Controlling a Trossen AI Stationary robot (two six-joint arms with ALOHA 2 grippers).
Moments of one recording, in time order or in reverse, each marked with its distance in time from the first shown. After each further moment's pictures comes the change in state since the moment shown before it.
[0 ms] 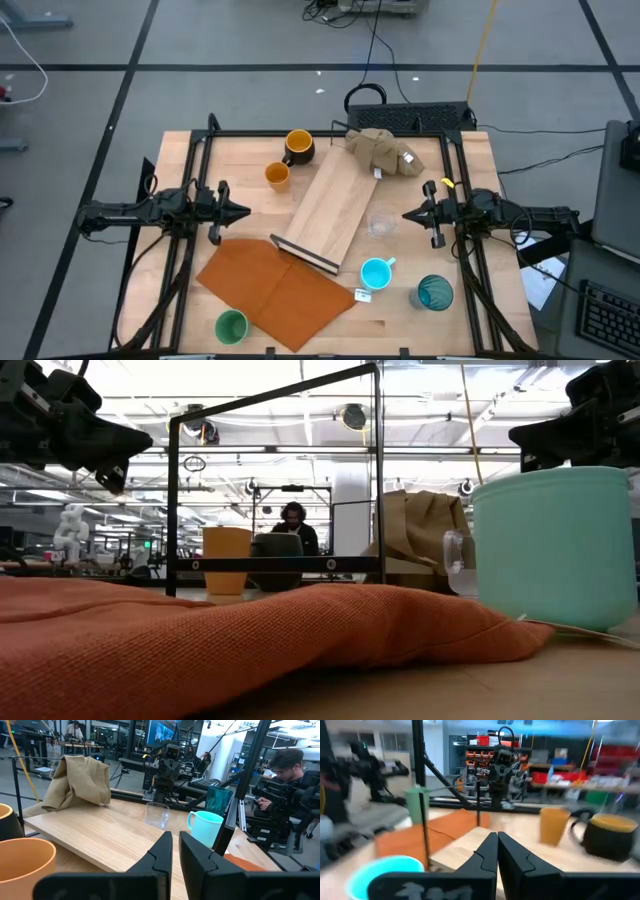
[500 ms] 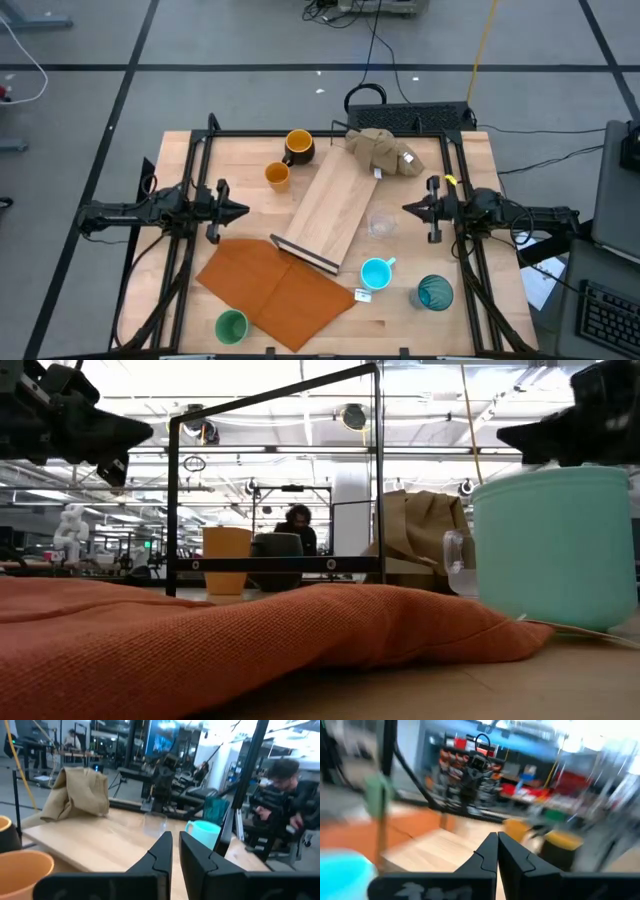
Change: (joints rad) left arm 0.000 0.000 0.000 0.073 0.000 -0.016; right arm 0.005 0.000 0.000 0.042 0.097 0.054
